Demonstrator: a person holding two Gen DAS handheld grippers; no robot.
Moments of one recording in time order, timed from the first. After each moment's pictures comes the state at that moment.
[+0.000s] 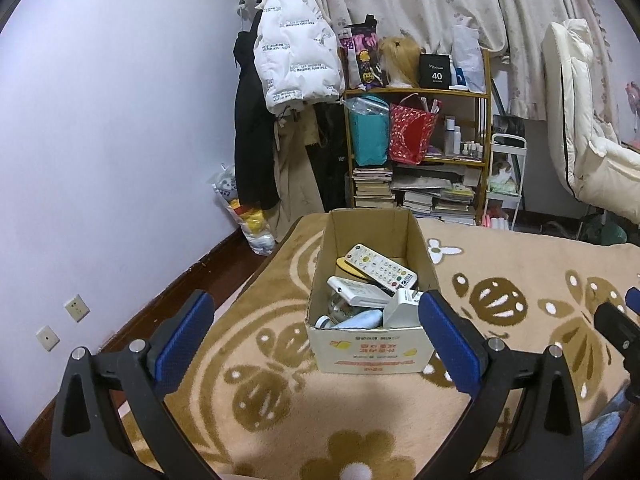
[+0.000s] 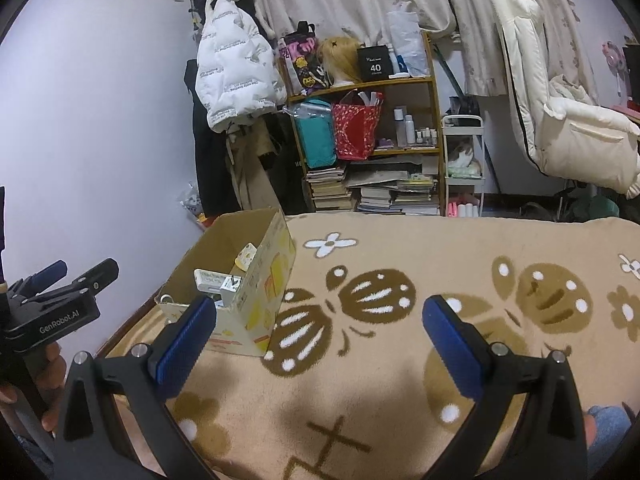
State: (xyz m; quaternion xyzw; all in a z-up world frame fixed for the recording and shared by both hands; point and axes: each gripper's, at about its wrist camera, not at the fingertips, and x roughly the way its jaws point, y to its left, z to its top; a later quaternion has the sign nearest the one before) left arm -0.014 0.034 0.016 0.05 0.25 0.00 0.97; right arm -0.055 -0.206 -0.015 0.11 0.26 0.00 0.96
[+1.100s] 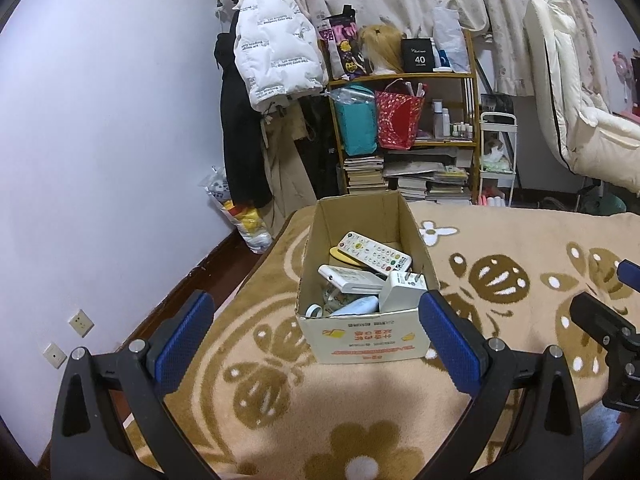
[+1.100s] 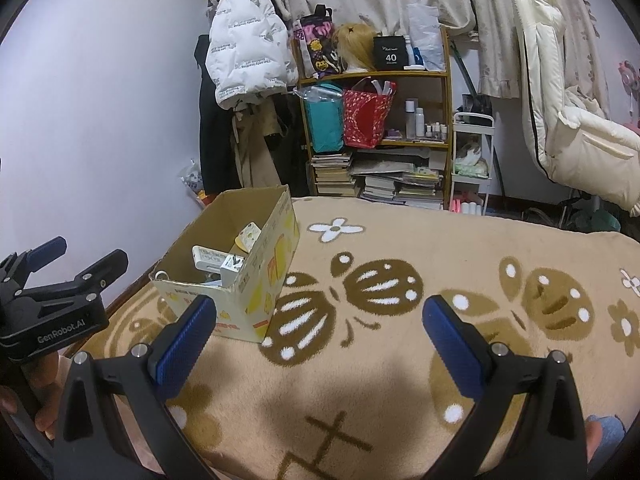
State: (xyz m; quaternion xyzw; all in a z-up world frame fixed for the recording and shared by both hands) left arm -0.016 0.021 0.005 0.10 0.26 -0.01 0.96; right arm -0.046 -0.193 -0.022 0.08 0.28 0.01 0.96
